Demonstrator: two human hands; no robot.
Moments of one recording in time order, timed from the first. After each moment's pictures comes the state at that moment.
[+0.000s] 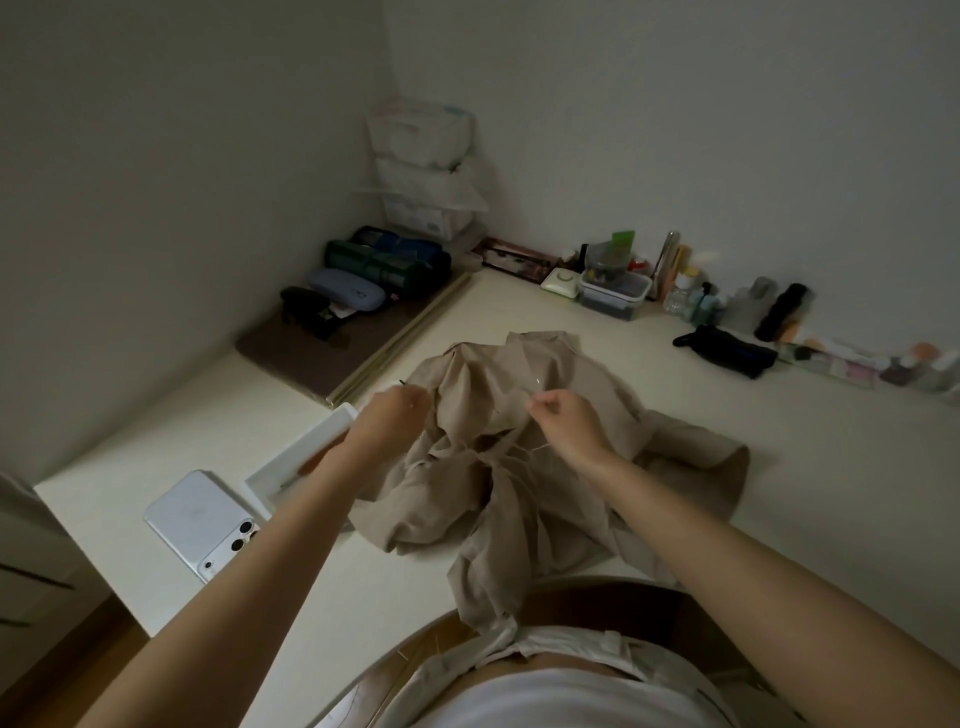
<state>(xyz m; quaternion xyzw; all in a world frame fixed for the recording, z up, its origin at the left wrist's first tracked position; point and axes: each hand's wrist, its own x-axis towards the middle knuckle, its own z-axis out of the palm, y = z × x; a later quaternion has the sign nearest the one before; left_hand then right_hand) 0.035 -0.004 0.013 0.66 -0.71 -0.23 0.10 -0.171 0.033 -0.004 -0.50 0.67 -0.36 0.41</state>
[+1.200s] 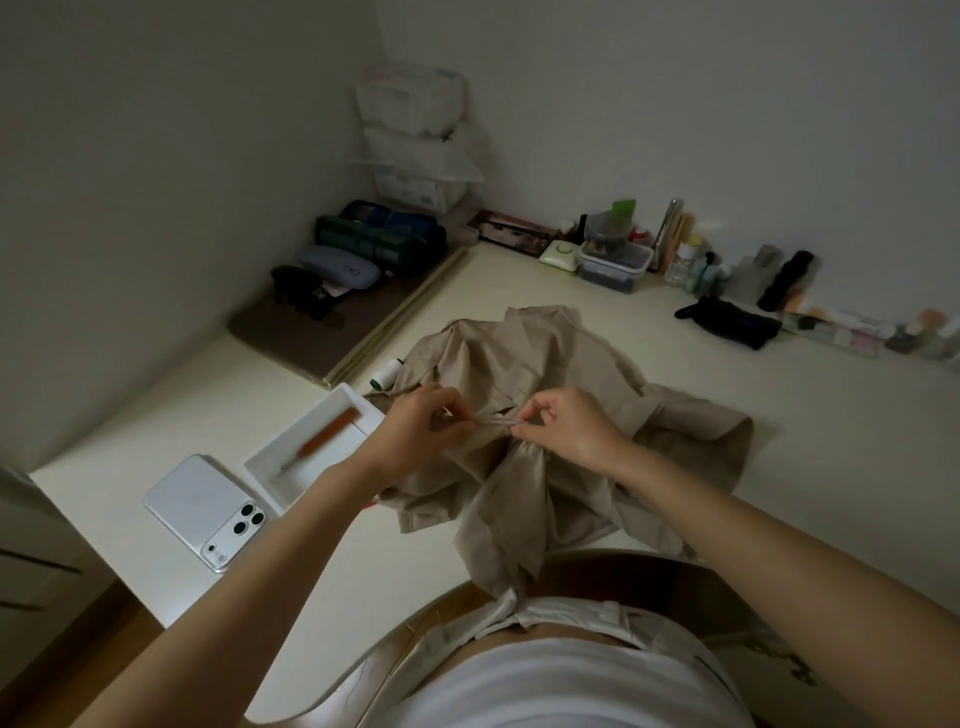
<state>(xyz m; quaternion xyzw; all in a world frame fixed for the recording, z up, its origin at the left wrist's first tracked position) 0.033 0.031 0.009 0.48 -0.80 -0.30 0.18 -0.178 0.053 0.002 -0.67 0.59 -0.25 0.38</state>
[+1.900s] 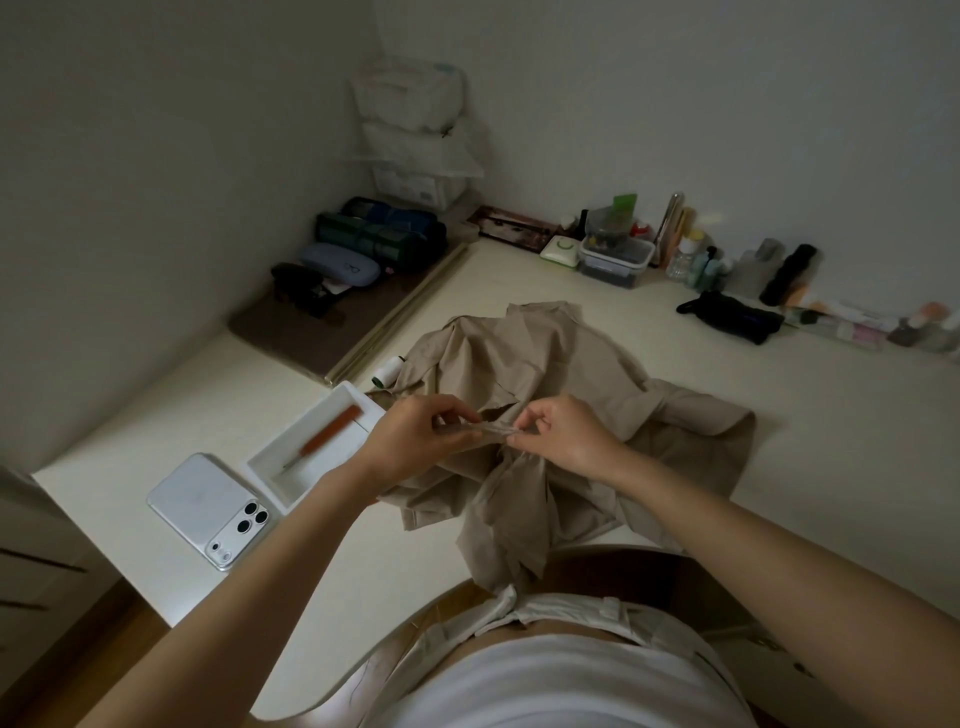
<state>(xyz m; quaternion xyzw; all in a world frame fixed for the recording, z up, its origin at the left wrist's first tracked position) 0.037 0.035 0.008 0.48 -0.81 -0.30 0.16 -0.169 0.060 -0.002 -0.66 0.59 -0.25 0.40</state>
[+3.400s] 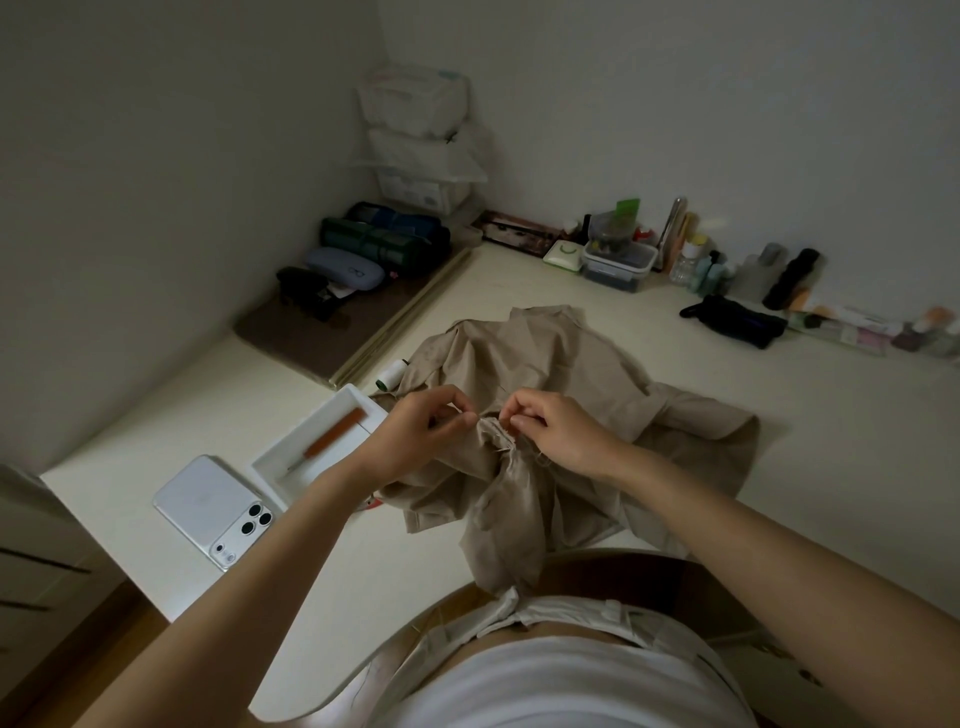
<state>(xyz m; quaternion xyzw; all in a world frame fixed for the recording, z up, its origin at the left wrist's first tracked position) 0.039 0.036 0.017 0.46 -0.78 -0.38 0.21 -0.163 0.060 0.011 -0.68 0.53 -0.27 0.43</state>
